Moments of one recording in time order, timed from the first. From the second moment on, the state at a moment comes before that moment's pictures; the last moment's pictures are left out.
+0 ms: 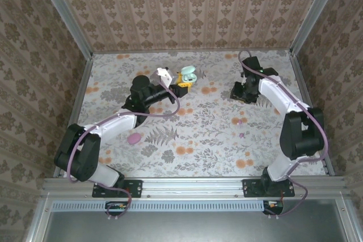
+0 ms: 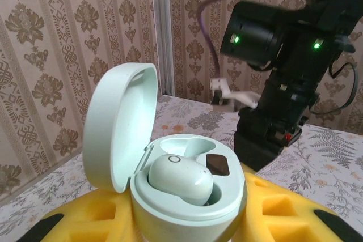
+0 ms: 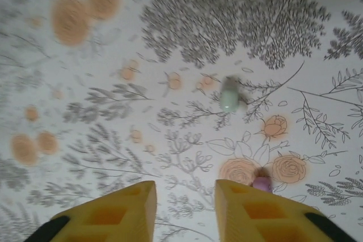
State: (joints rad) left arm -0.57 1.47 0.82 0.66 0.59 0.03; right arm 0.15 1.72 1.33 -0.91 -0.11 0.46
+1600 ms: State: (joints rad) left arm -0.57 1.46 0.82 0.65 0.57 0.04; right arm 0.17 1.98 1.42 -0.90 -0.01 0.41
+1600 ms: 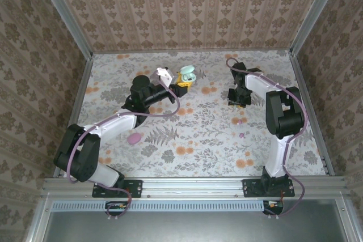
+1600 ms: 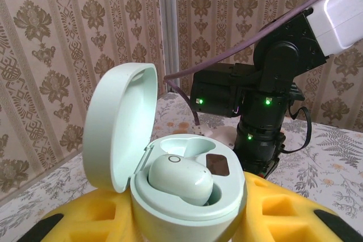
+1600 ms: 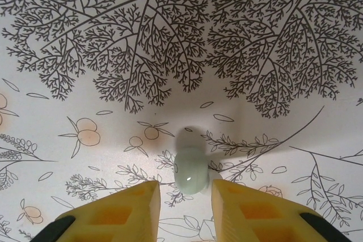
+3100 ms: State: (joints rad) left arm -0.57 1.46 0.82 0.65 0.56 0.04; right arm 0.17 2.04 1.48 -0.90 0.05 0.35
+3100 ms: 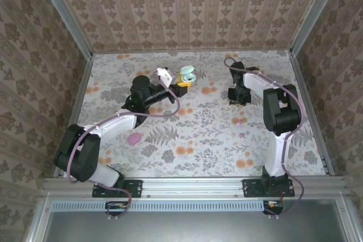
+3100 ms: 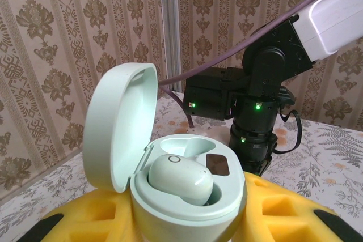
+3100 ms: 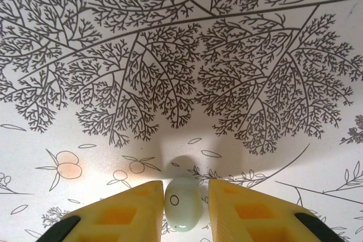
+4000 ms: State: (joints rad) left arm -0.57 1.46 0.82 0.63 0.56 0.04; right arm 0.17 2.07 1.49 -0.92 0.04 0.34
